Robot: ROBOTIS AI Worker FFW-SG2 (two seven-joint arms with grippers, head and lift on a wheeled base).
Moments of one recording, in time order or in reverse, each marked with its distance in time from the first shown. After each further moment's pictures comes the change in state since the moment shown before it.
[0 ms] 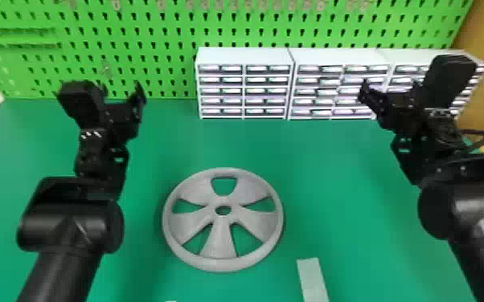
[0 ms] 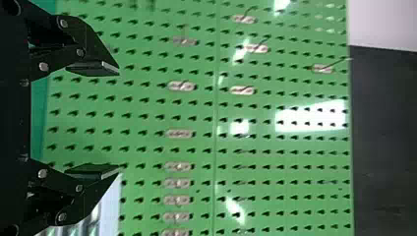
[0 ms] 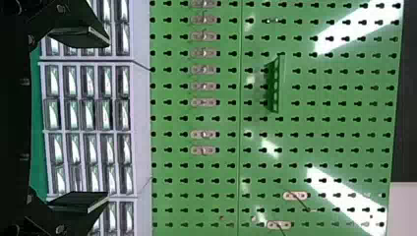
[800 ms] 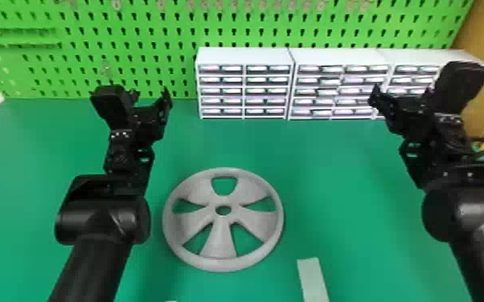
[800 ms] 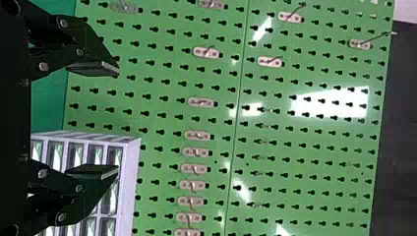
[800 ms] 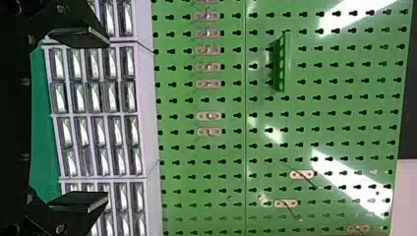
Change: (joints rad) left arm -0.085 -0.103 0.014 0.177 -0.038 -0.061 -0.097; right arm 0.018 0.045 -0.075 0.013 0.036 0.002 0.019
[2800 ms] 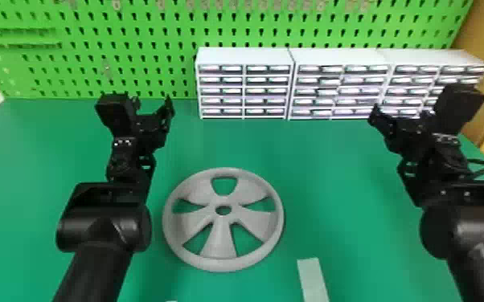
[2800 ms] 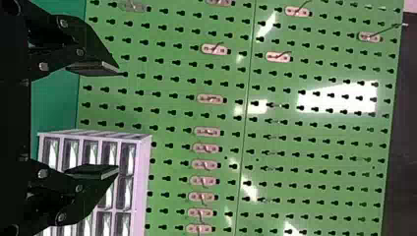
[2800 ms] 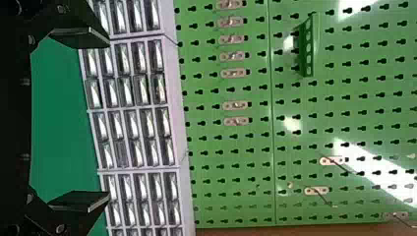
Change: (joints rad) left arm 0.025 -0.003 0.002 0.000 -0.019 -0.006 0.001; right arm 0.057 0.033 -0.034 0.004 -0.013 0.009 0.000
